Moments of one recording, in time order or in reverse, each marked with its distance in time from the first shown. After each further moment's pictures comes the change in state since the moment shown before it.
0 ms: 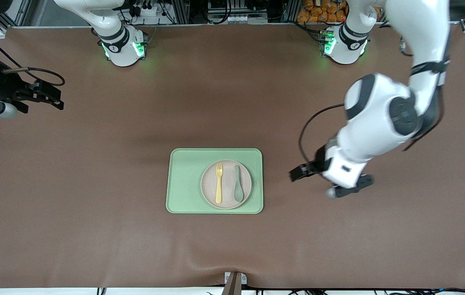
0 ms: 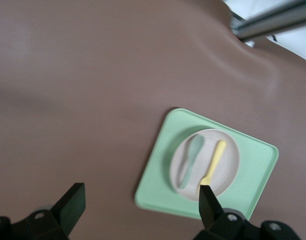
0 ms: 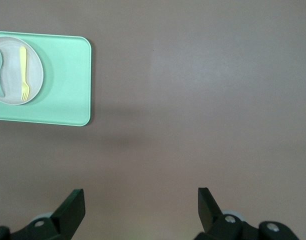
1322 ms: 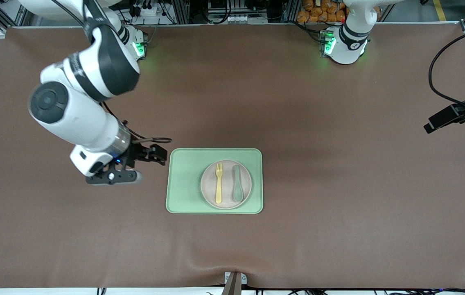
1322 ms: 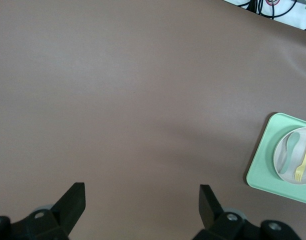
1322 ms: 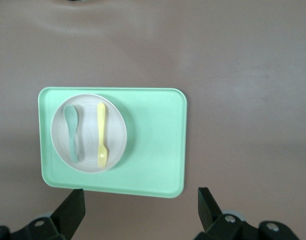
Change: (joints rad) left arm 0.329 -0.328 0.002 -0.036 0.134 -0.373 0.347; right arm 0.318 0.502 0.004 0.323 0.064 0.312 0.357
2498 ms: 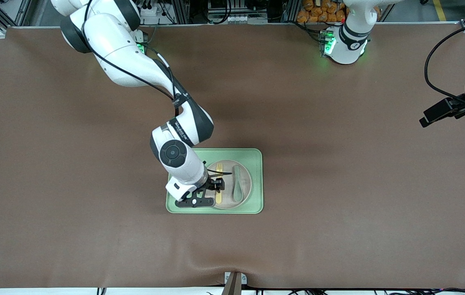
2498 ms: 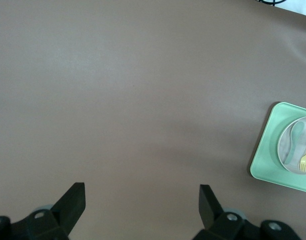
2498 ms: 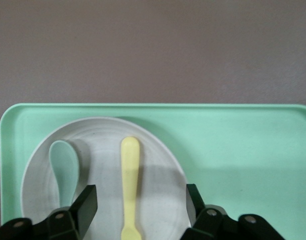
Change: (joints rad) left arm -0.002 -0.021 -0.011 -0.039 0.000 0.000 0.016; right arm 0.173 0.418 -0.007 0.104 -0.067 0.392 0.161
